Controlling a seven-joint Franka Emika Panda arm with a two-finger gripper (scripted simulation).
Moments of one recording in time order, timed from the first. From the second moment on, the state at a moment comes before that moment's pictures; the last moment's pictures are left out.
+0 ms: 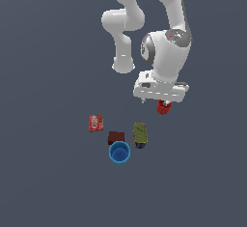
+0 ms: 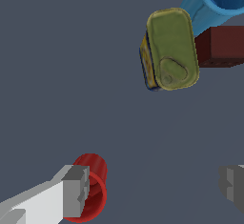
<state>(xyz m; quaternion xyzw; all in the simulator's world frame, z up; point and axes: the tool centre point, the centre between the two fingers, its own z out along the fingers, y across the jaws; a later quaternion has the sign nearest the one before) -0.051 0.140 0.171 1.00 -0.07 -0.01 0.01</state>
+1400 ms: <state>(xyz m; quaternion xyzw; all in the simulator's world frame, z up) -0.123 0.227 0.086 0.99 -0.11 0.00 0.00</state>
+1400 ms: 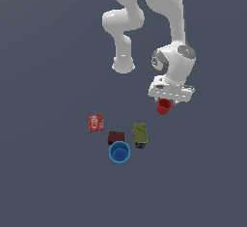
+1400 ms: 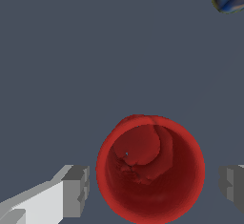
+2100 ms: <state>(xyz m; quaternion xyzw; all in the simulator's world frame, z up) -0.124 0.228 0.048 0.99 -0.11 0.00 0.00</state>
